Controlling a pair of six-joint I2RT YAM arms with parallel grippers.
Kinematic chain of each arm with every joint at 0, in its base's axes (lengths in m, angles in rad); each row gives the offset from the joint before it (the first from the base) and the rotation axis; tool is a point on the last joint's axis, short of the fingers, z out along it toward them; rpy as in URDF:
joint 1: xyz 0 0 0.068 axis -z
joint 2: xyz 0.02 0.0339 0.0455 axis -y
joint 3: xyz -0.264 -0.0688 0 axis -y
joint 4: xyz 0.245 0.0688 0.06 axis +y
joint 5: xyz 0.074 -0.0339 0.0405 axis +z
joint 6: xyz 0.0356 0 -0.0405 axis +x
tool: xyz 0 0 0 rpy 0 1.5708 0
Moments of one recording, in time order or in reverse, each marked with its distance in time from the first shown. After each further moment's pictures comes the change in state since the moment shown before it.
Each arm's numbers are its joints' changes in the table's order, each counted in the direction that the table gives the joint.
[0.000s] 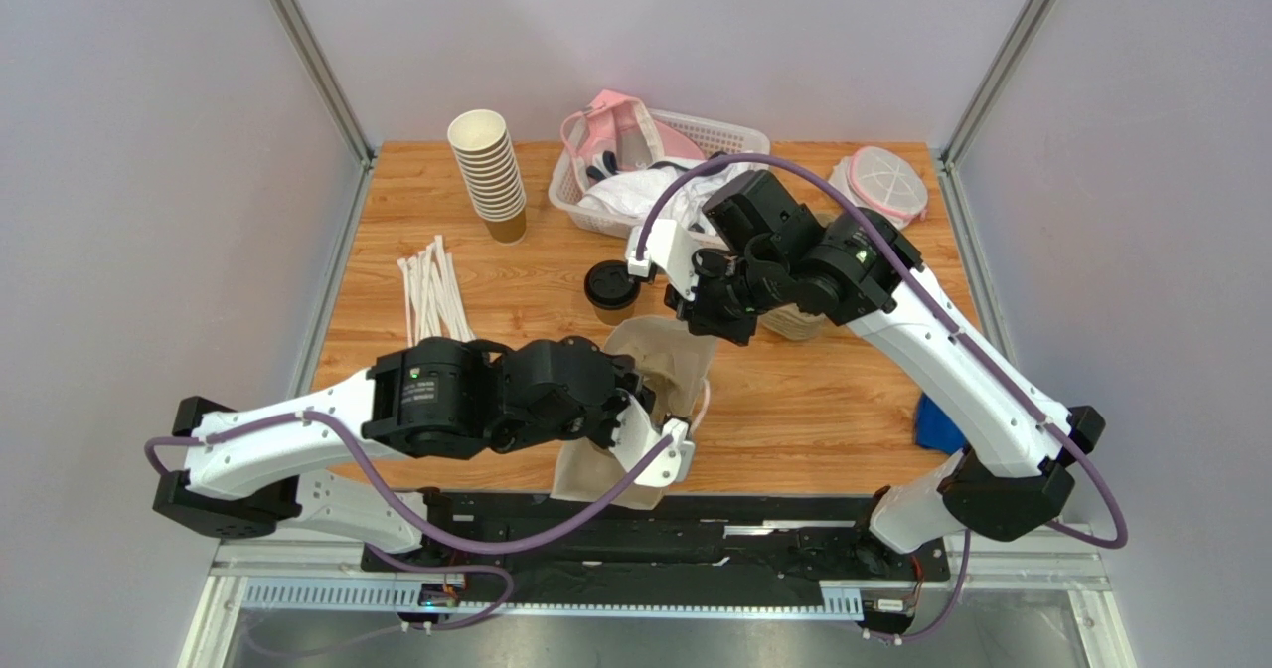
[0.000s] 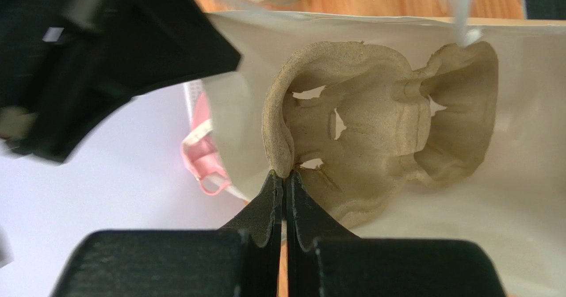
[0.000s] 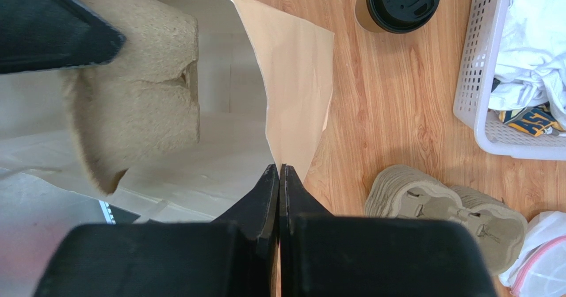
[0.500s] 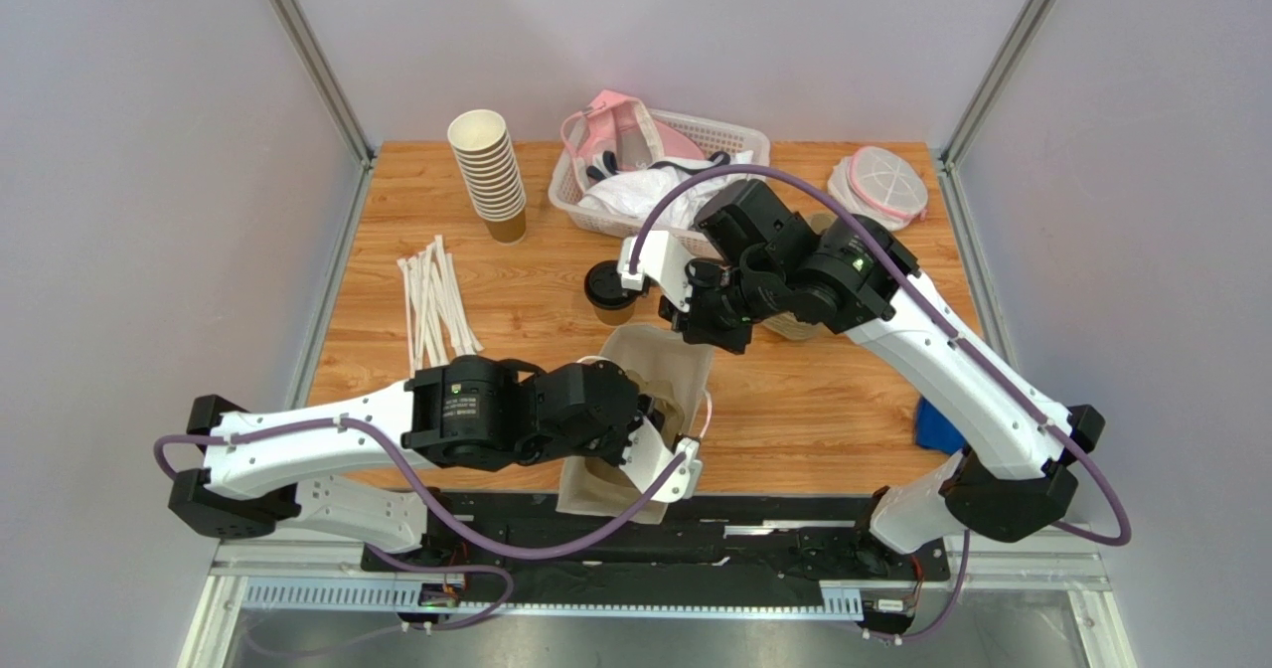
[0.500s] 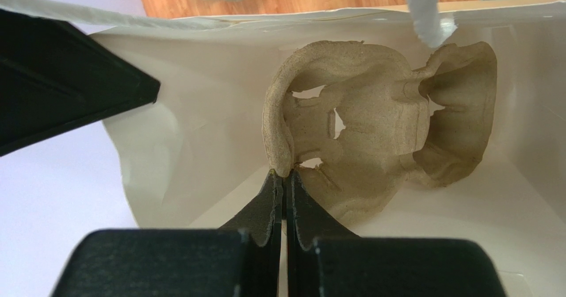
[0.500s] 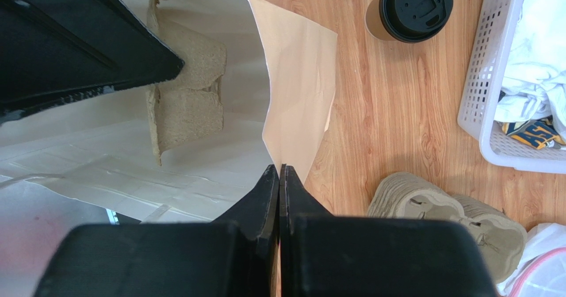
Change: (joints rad) left arm 0.000 0.004 -0.174 -0.064 -0.033 -0.042; right arm -0.045 0.006 -0.005 0.003 -0.006 0.000
